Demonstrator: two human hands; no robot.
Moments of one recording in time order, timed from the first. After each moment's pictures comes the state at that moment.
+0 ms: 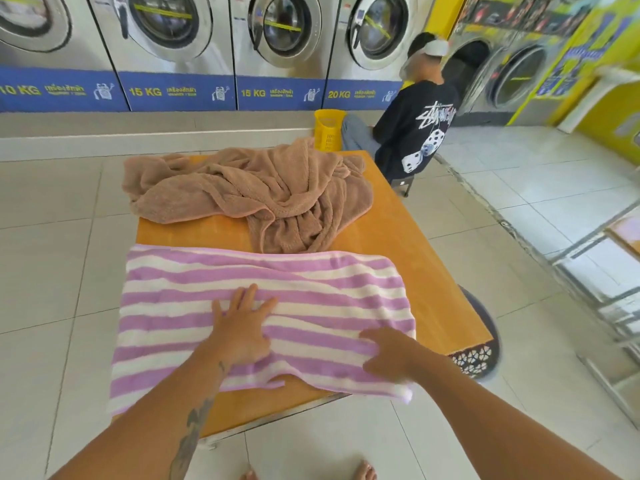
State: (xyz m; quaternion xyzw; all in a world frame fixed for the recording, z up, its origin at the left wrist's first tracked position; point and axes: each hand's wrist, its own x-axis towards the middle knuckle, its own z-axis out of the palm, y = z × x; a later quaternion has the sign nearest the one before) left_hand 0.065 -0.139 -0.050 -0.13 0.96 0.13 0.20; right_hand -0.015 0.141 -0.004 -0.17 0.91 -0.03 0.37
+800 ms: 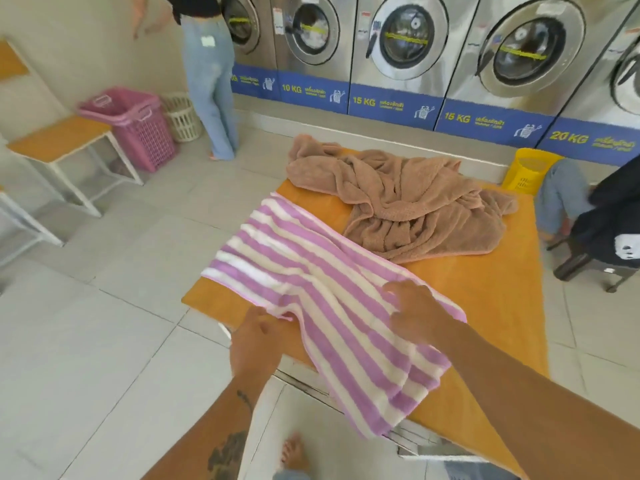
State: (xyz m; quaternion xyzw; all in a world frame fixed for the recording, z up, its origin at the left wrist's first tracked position) left_hand 0.141 0.029 -0.023 -0.69 0.60 0.36 -0.20; right_hand -0.125 0.102 0.018 -0.52 0.82 -0.03 0.26
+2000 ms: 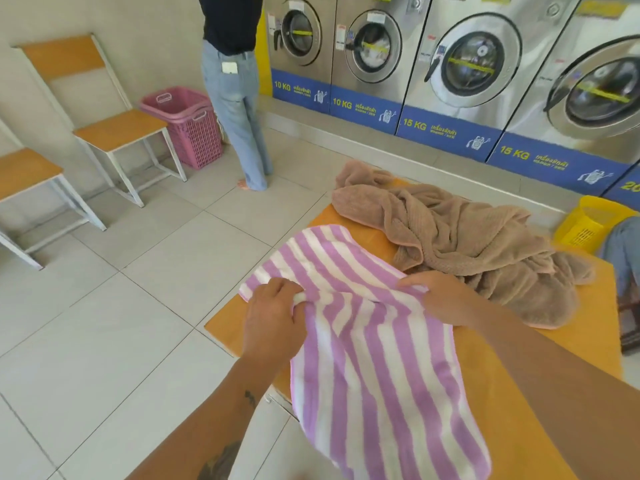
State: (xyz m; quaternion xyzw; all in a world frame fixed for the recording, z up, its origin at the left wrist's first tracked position) left_hand 0.132 -0.070 0.008 -0.52 0.78 0.14 -0.32; right_hand -0.174 -0.036 0.048 -0.57 0.75 -0.08 0.32
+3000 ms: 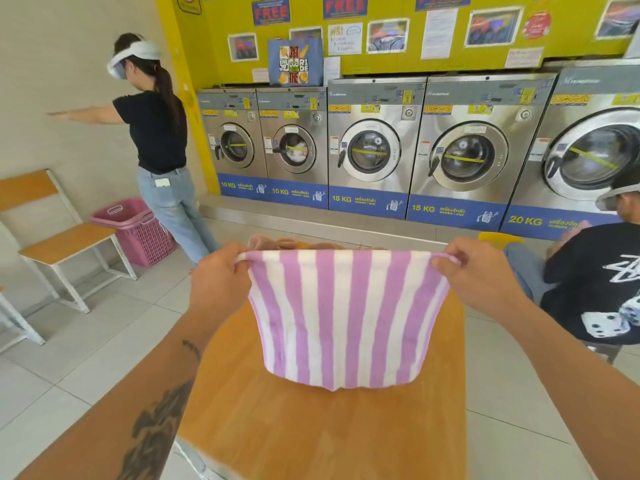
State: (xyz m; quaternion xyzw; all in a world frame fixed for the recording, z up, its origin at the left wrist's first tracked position) left_hand -0.006 -0.012 0.185 -0.49 0.77 0.12 -0.40; right_hand -0.332 0.183 0.207 -0.47 0.78 -0.41 0.02
